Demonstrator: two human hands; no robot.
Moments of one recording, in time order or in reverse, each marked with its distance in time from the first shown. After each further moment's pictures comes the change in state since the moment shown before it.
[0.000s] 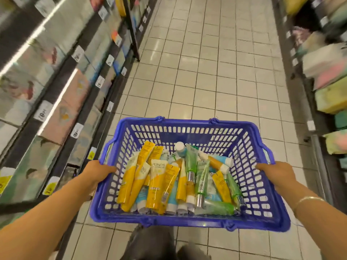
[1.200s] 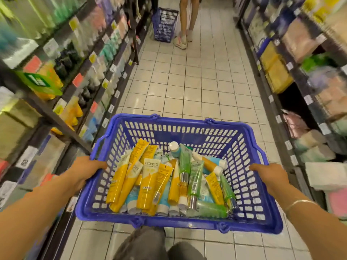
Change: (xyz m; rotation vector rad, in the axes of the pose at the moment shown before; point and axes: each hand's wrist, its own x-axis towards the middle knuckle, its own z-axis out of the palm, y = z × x) left_hand 0.375 0.828 -0.003 -0.139 -0.040 0.174; right_hand 0.486 -0.721 0.006 0.142 0.100 -0.073
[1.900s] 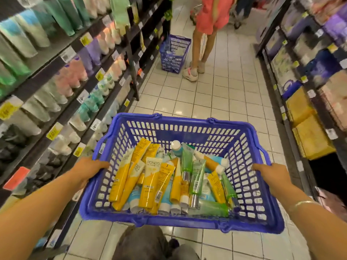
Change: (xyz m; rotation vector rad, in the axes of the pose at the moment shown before) left_hand 0.335 0.426 0.084 -0.082 0.022 -0.052; right_hand 0.385 -0.439 0.118 -0.023 -0.058 -0.104
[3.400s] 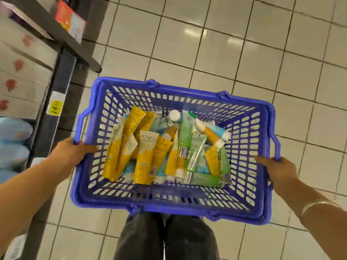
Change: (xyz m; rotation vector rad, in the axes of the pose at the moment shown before) left_hand 0.753 0.255 0.257 0.150 0.061 -0.320; right_hand 0.636 -0.185 0.538 -0.147 -0.102 0.389
